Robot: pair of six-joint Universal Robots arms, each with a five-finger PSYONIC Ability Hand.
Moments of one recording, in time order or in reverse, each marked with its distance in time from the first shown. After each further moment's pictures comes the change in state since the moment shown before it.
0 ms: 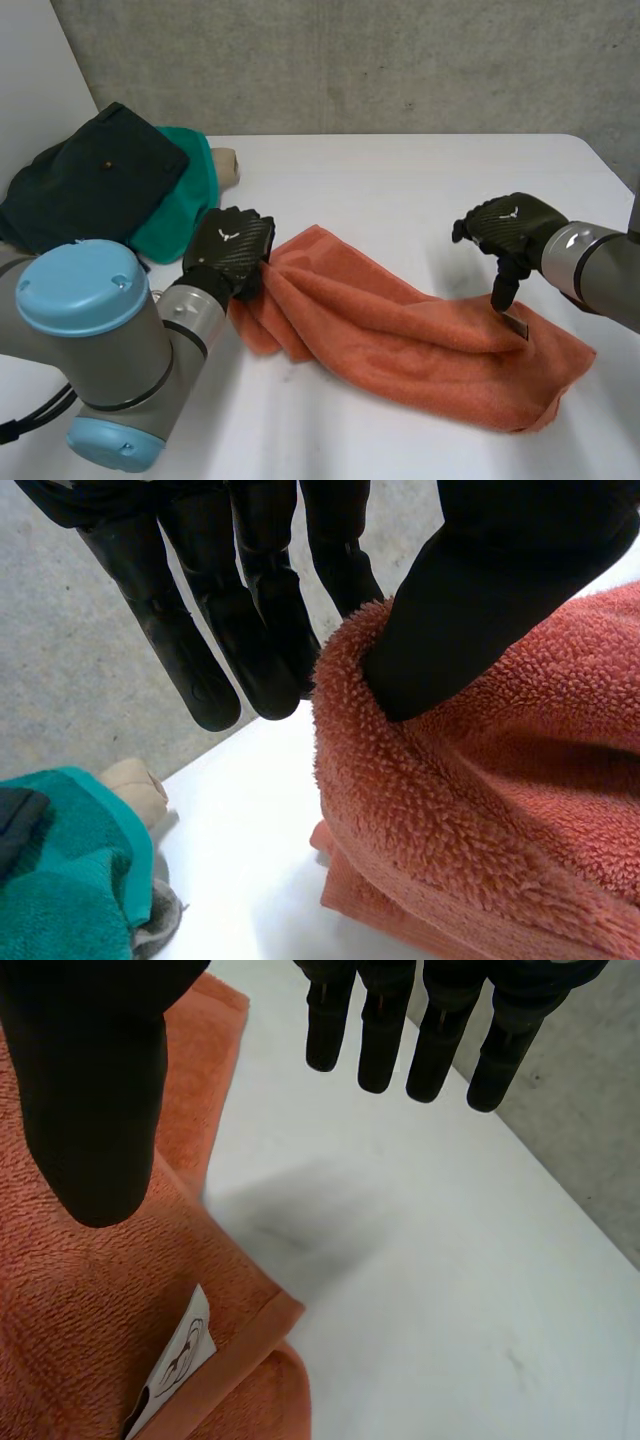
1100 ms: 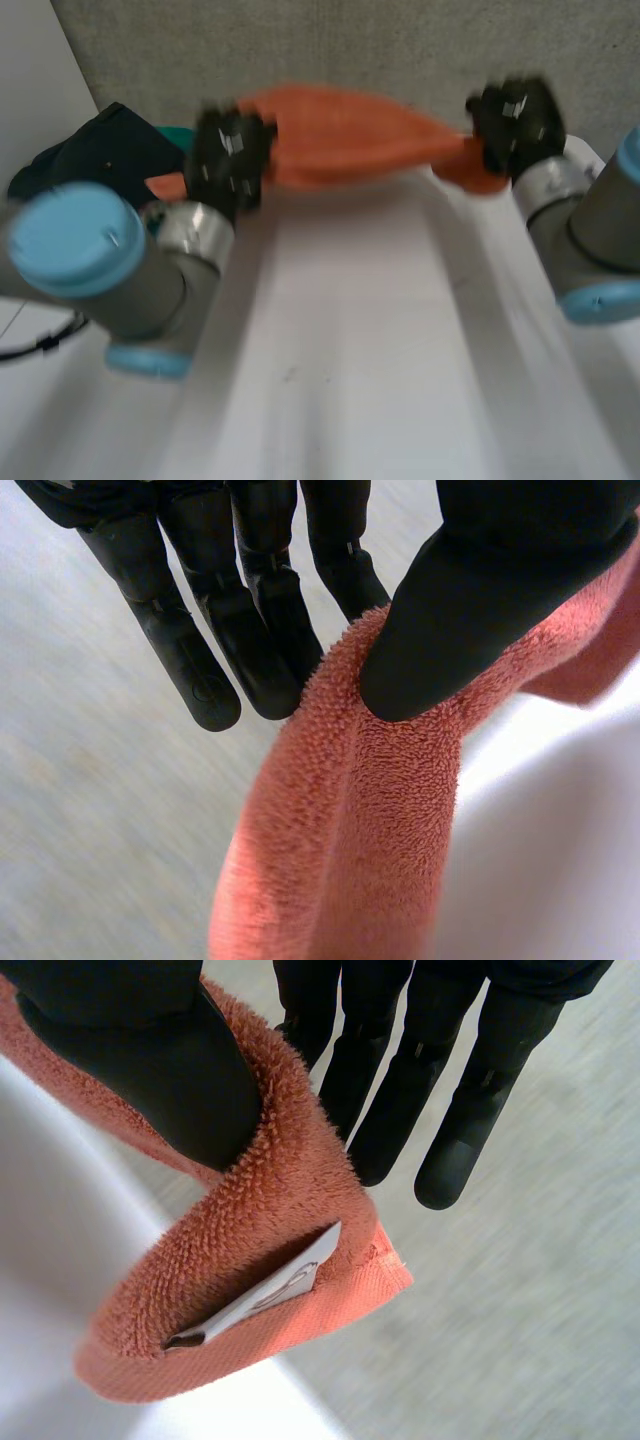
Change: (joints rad) left arm 0.001 -0.055 0.166 0.197 0.004 0.168; right arm 0.072 0.055 0.038 -0.736 0.143 0.128; left_hand 0.000 0.003 0.004 0.000 0.000; right_hand 0.740 0.786 0.800 0.827 0.832
